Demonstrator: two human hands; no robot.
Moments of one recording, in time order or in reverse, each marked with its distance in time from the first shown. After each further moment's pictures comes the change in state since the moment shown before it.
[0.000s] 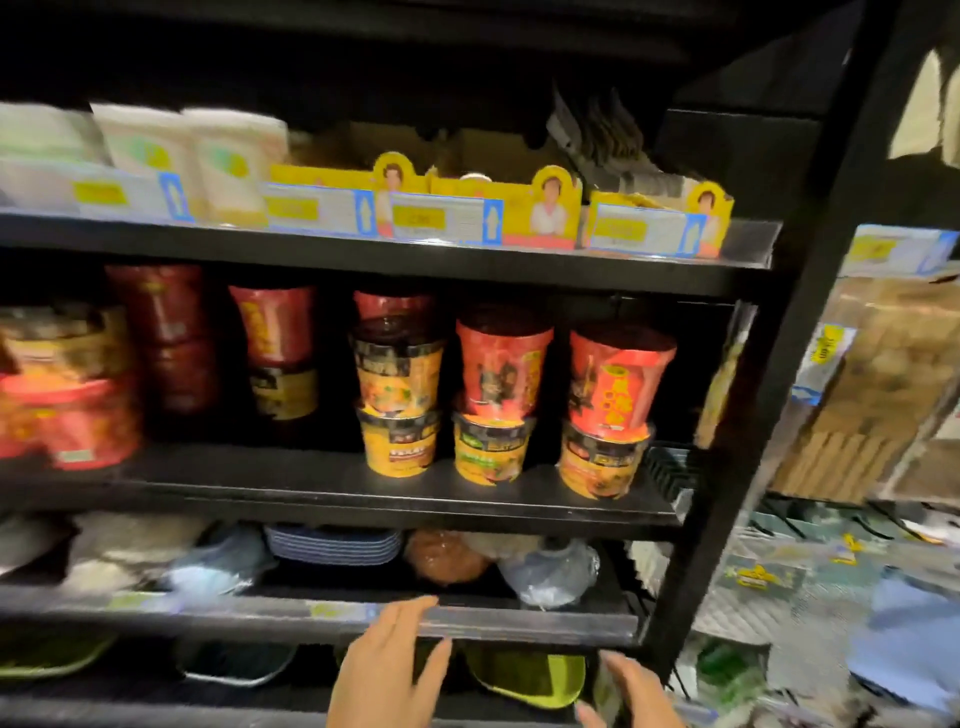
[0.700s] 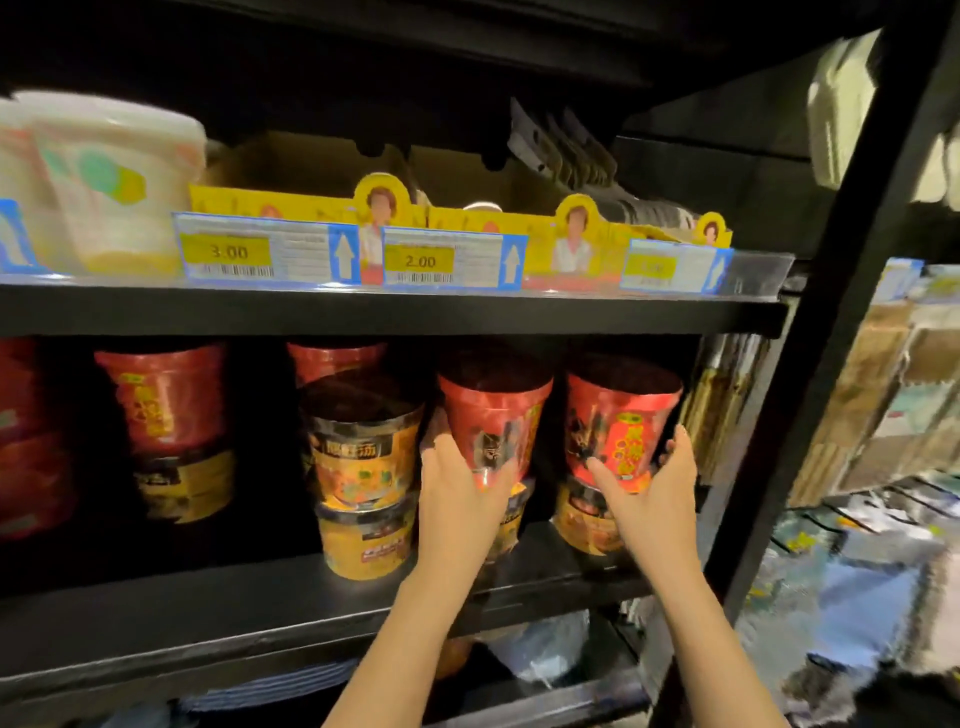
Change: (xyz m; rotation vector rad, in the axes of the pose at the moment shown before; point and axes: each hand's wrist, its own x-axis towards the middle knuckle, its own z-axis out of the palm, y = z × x) left_hand 0.201 0.060 -0.021 -0.398 0.135 0.165; right_hand 0.137 -0.158 -0.051 0.166 0.657 -0.246
